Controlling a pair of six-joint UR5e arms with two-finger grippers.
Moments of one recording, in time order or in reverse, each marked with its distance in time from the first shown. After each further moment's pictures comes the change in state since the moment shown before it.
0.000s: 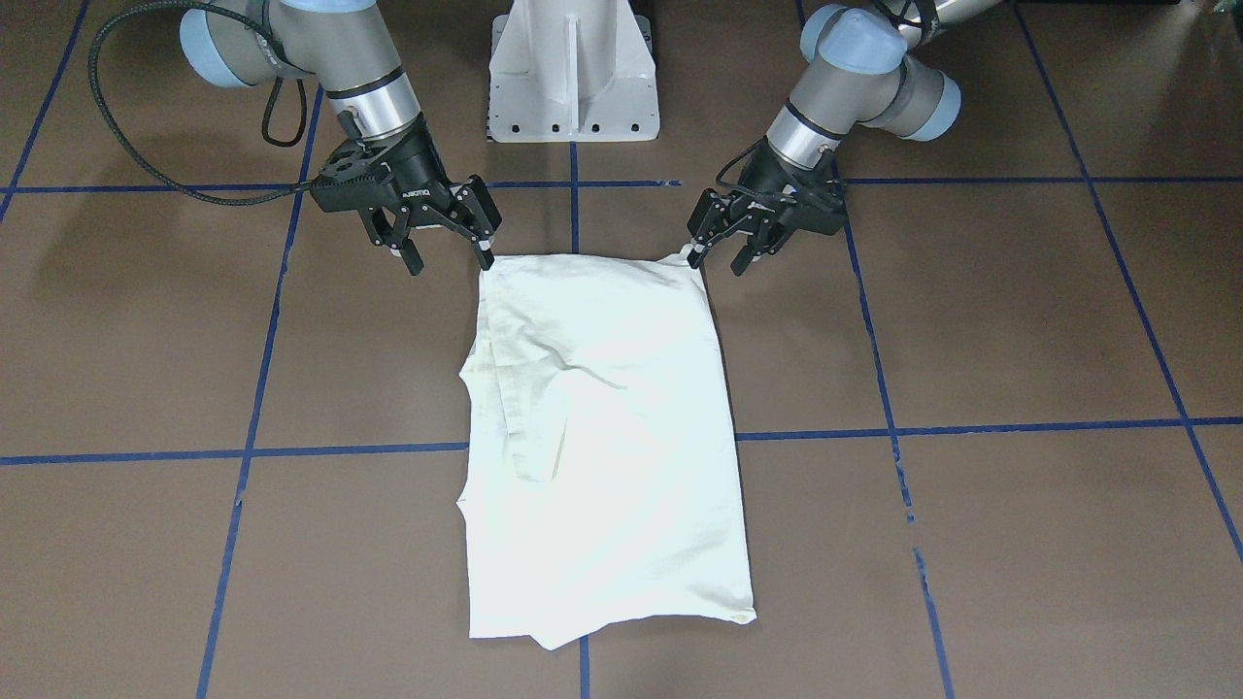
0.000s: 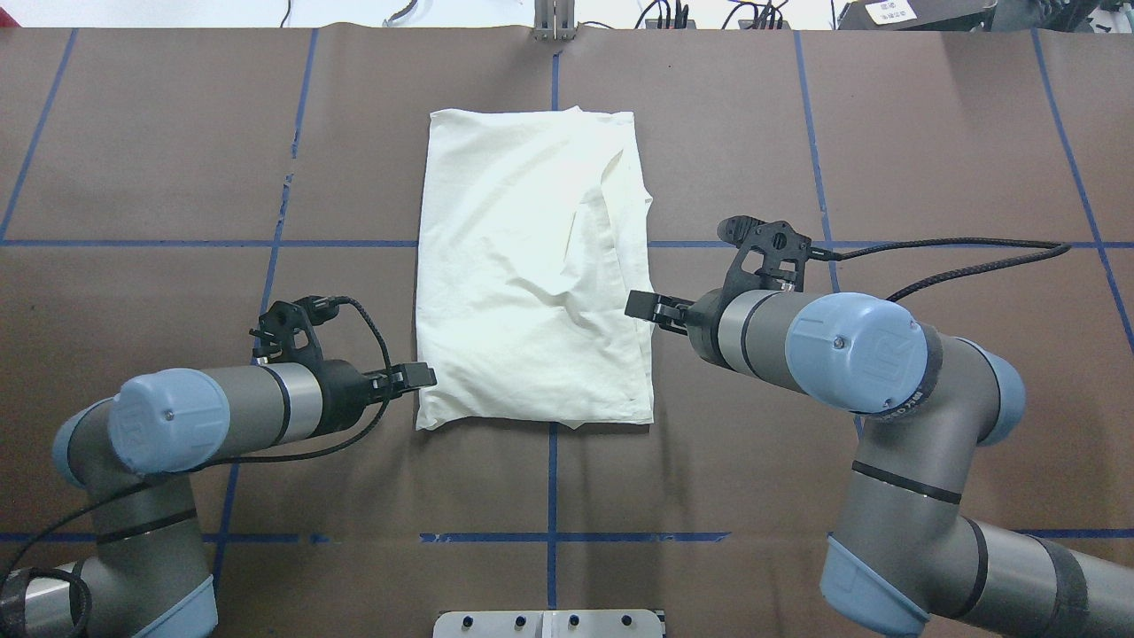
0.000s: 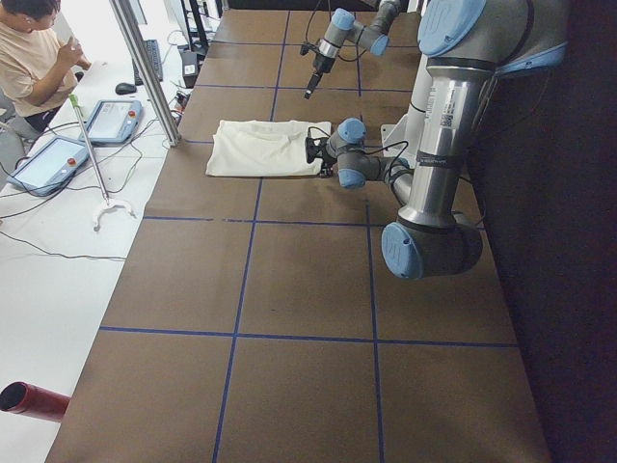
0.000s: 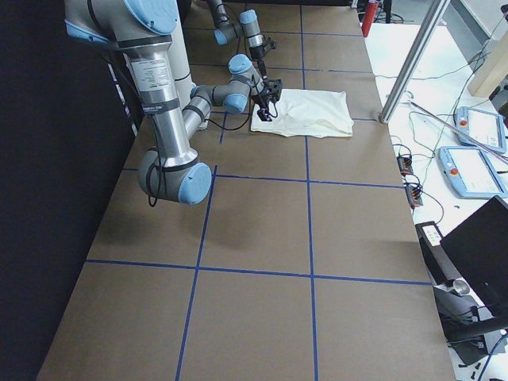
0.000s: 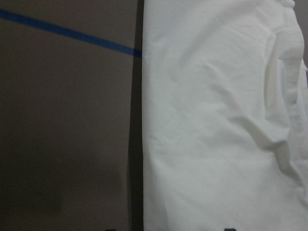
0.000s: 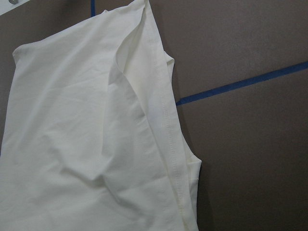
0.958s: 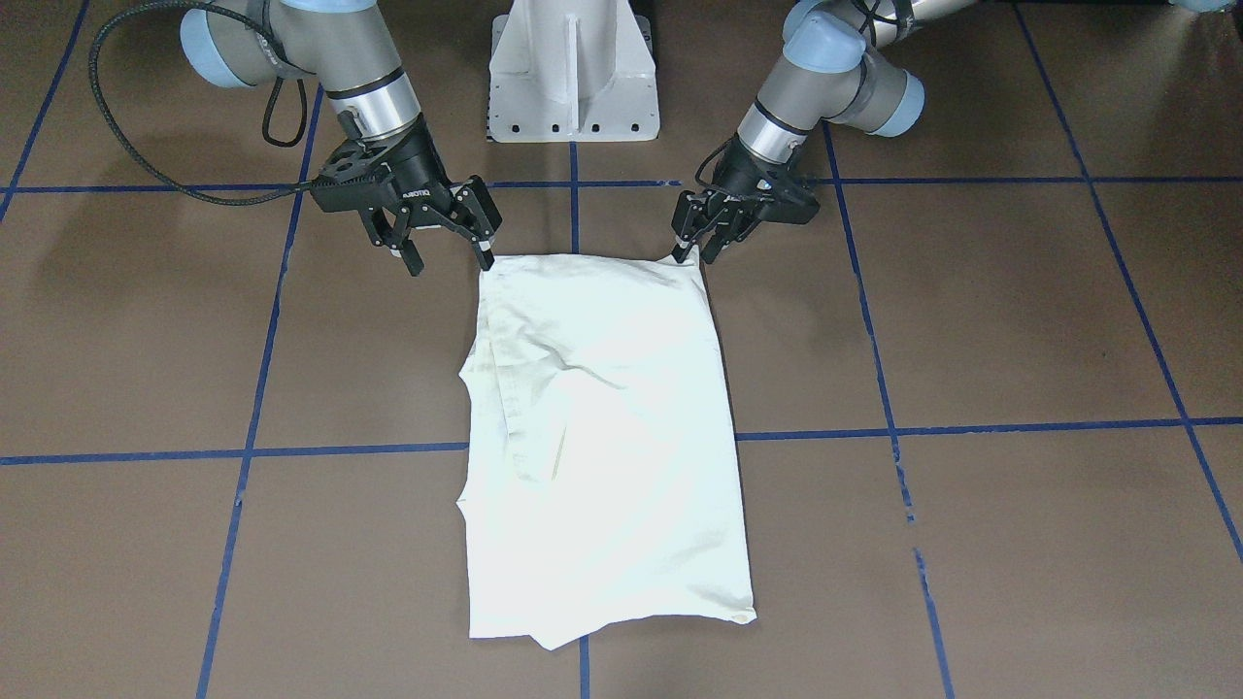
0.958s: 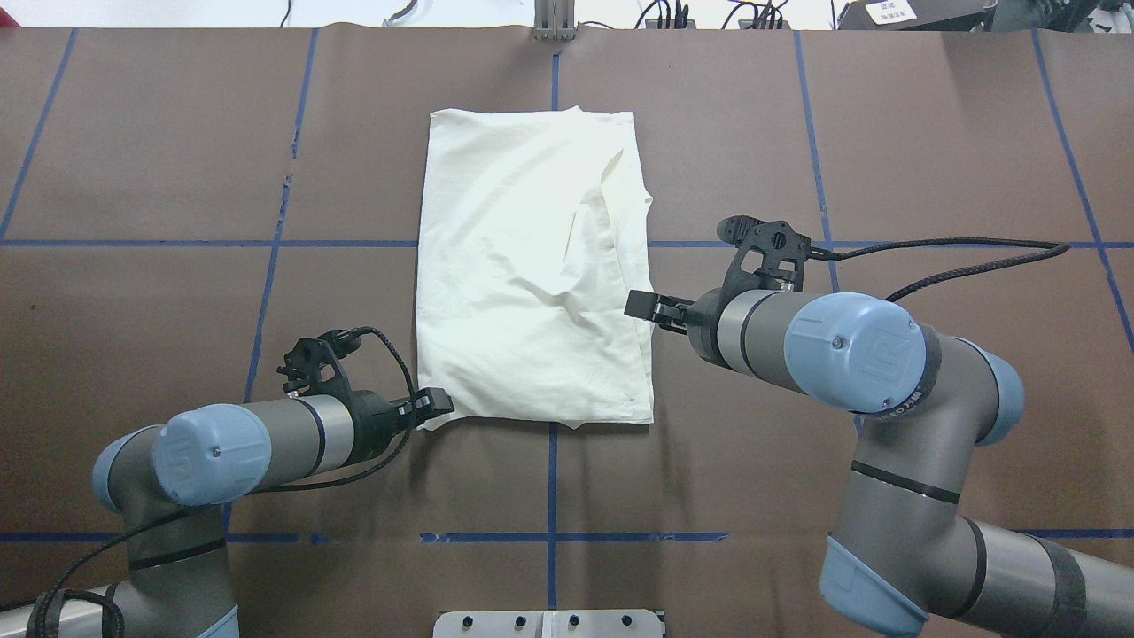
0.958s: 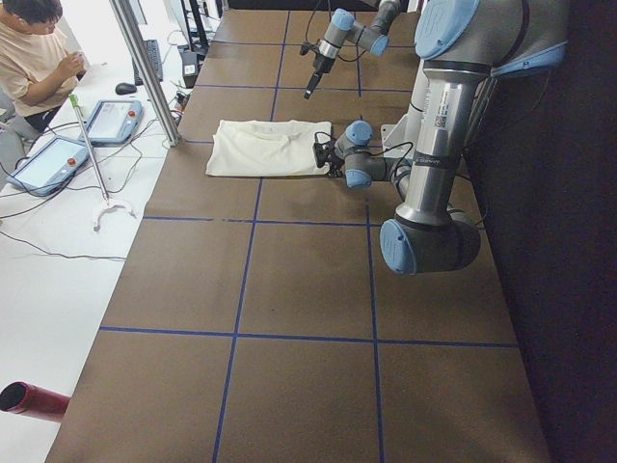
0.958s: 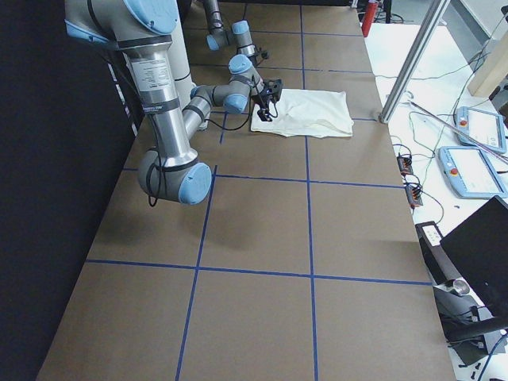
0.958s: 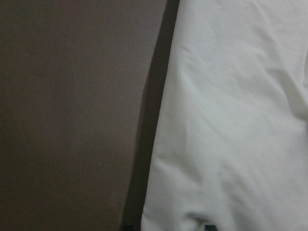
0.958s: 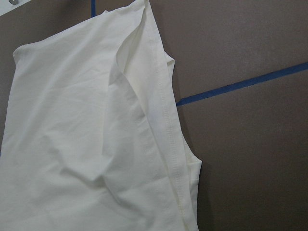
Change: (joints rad) left arm 0.049 -0.038 0.045 0.000 0.025 -0.103; right arm 0.000 0.002 -0.002 0.000 -0.002 -0.001
